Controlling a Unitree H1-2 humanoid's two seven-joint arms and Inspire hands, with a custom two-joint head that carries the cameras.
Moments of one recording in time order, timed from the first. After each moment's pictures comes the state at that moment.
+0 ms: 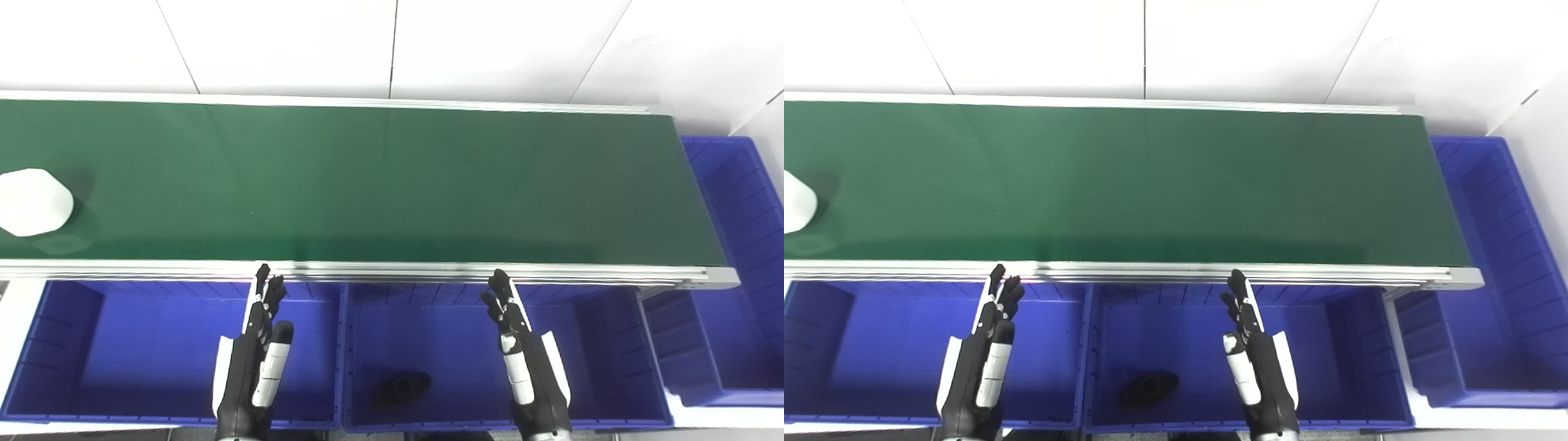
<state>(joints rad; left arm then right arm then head) 0.72 -0.09 -0.26 -0.32 0.19 -0.18 0.05 0.67 -0.02 0.24 -0.30 -0.11 -0.12 -0.01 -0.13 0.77</state>
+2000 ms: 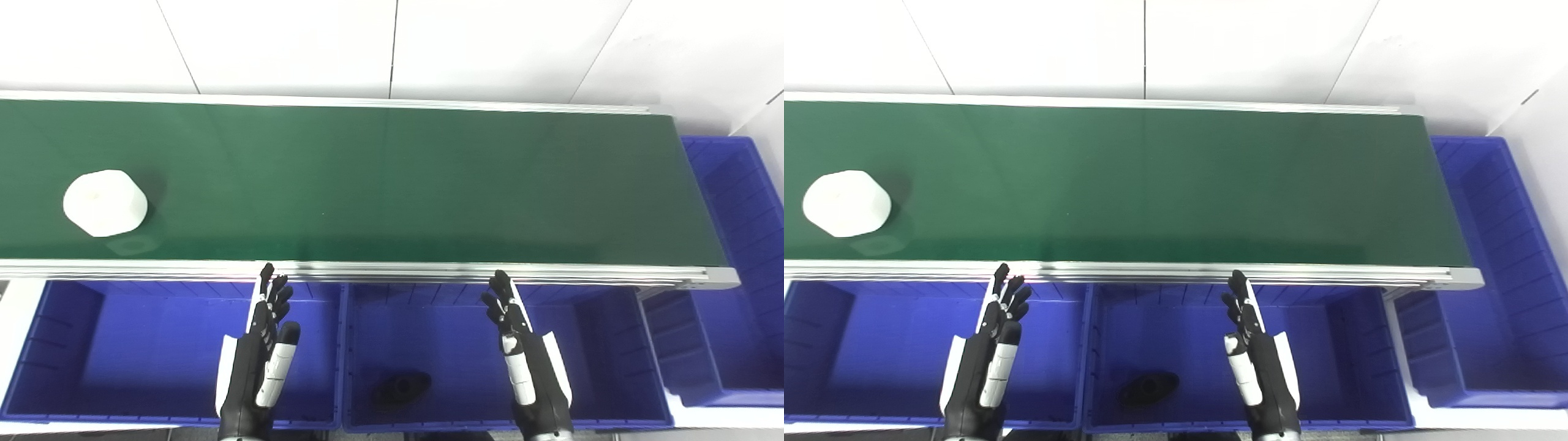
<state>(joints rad) 0.72 -0.09 -0.26 -0.32 0.21 -0.19 0.05 0.67 -0.02 0.24 -0.30 -0.11 -0.12 -0.01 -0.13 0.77</state>
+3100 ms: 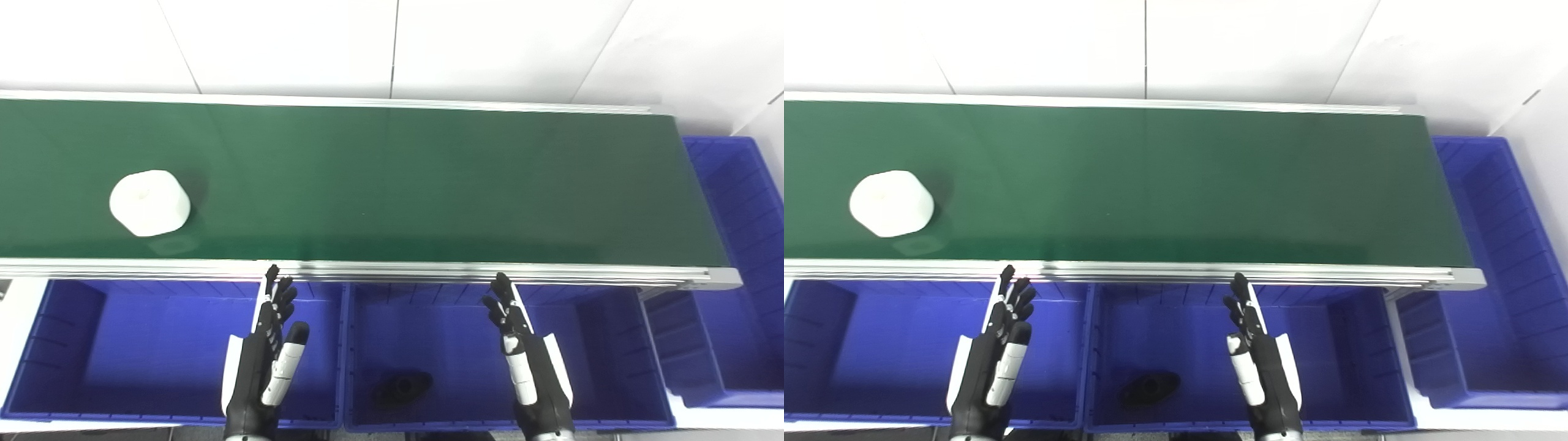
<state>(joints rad) 0.70 -0.09 -0.27 -0.27 0.21 -0.20 0.06 0.65 -0.05 0.22 -0.26 -0.08 -0.14 -0.01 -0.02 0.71</state>
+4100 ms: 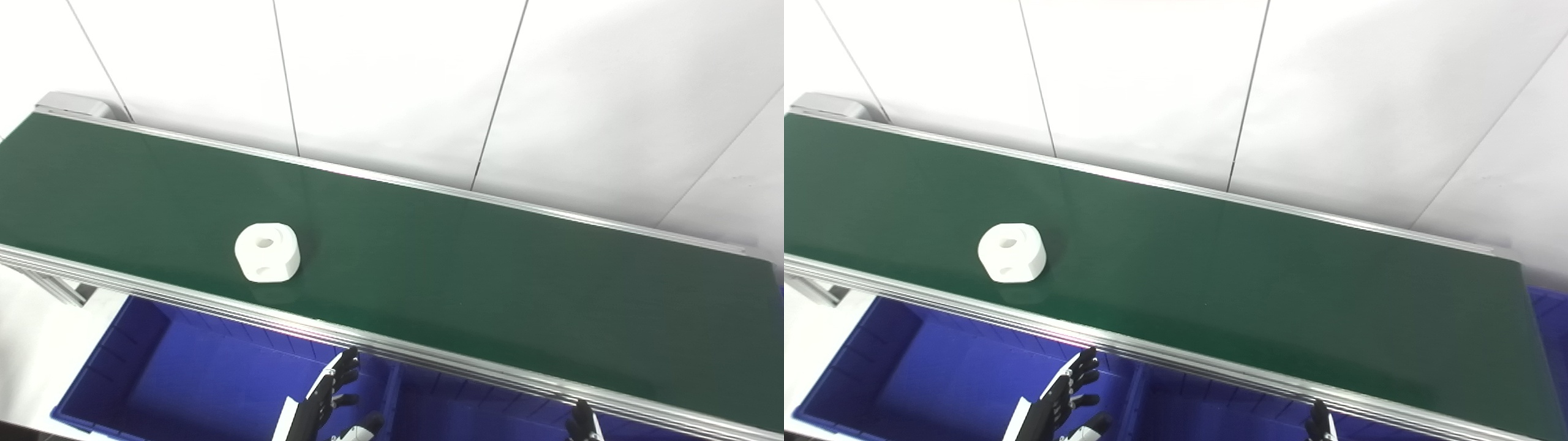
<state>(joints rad) 0.64 -0.09 -0.28 -0.08 0.27 -0.32 0.16 0.60 -0.10 0.13 -0.11 0.04 -0.21 0.07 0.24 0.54</state>
